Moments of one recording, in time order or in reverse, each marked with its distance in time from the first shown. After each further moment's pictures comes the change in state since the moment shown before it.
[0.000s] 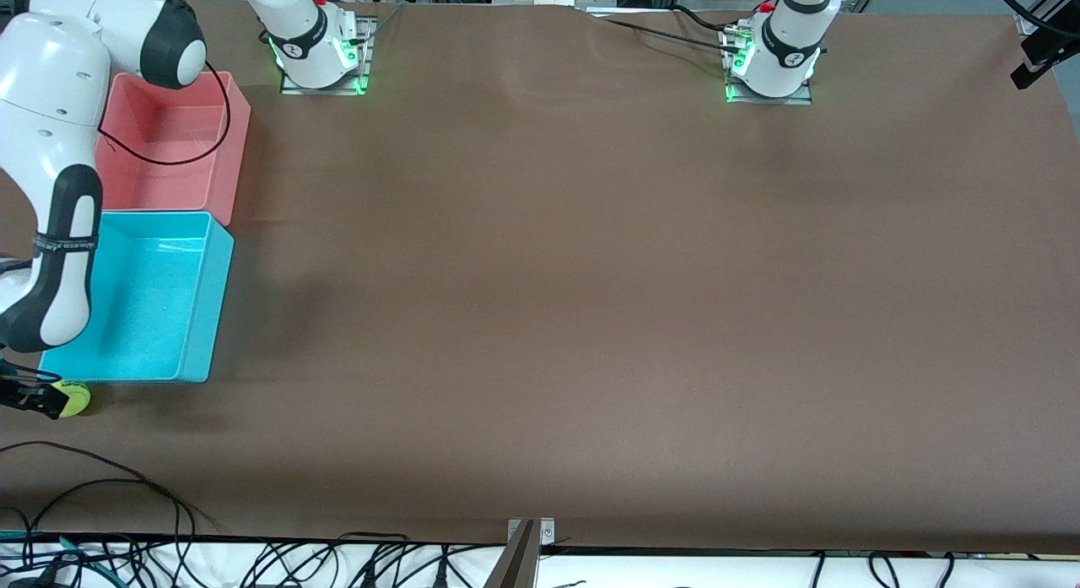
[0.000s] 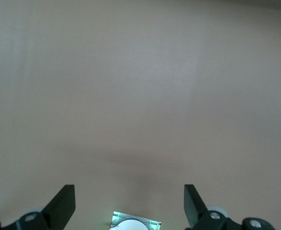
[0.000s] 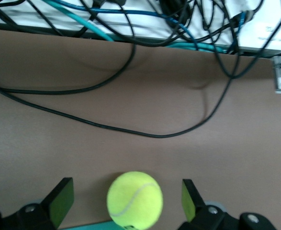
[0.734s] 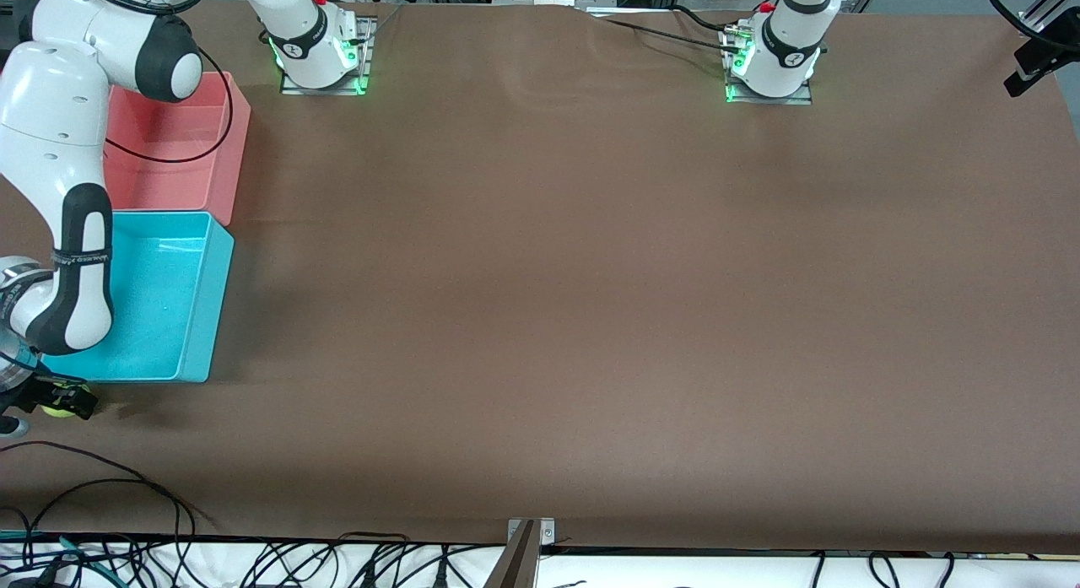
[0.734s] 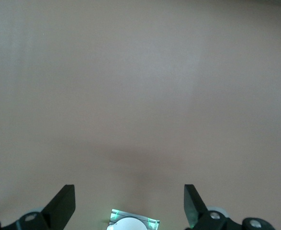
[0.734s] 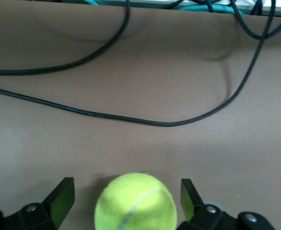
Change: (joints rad) left arm 0.015 0.013 -0.016 -0.003 -0.001 -0.003 -0.017; right arm -0.108 0.083 0.124 0.007 0.001 0.105 0.006
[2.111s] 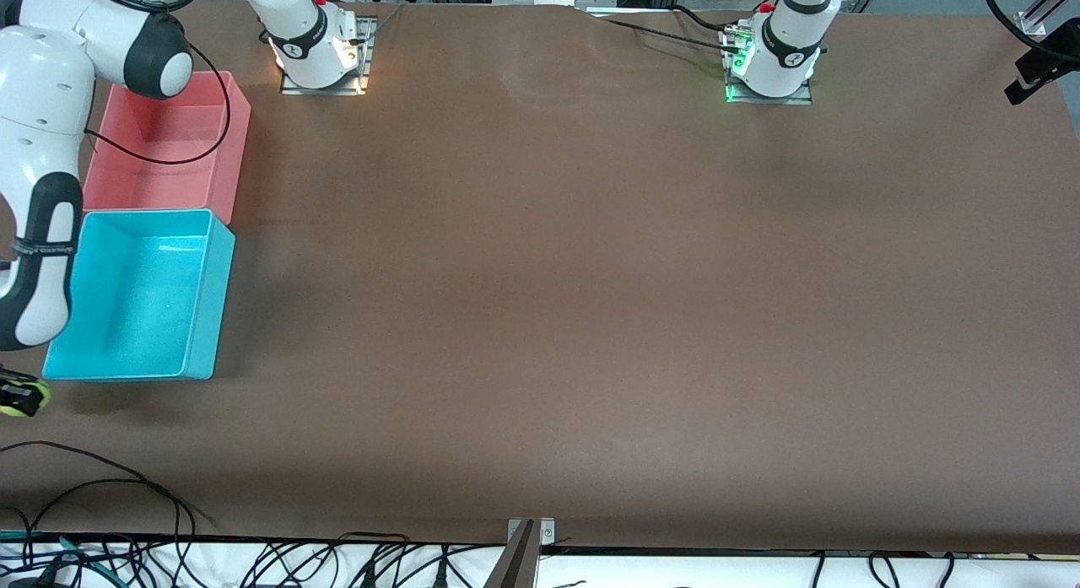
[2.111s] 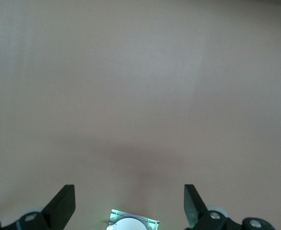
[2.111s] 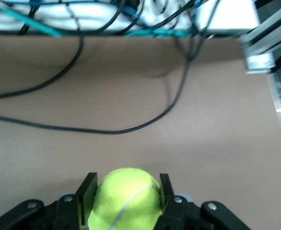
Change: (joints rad) left arm 0.008 0.017 0.000 -0.001 0.000 0.007 -0.001; right arm -0.013 -0.031 -0.076 0.071 0.000 -0.090 0.028
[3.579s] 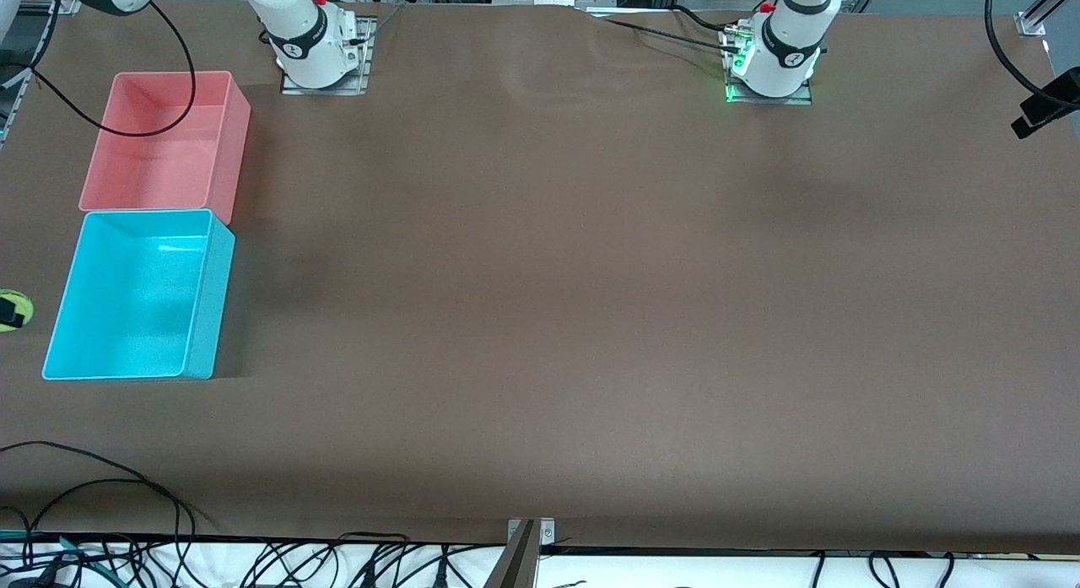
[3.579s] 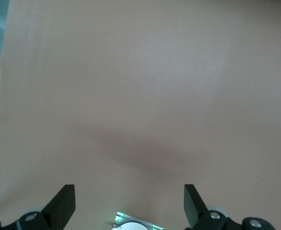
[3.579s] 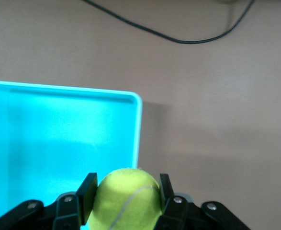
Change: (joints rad) left arm 0.013 0.066 -0.004 0.006 0.061 0.027 -0.053; right arm 0.060 -0.382 -0.046 -0.304 0.000 -0.423 -0.340
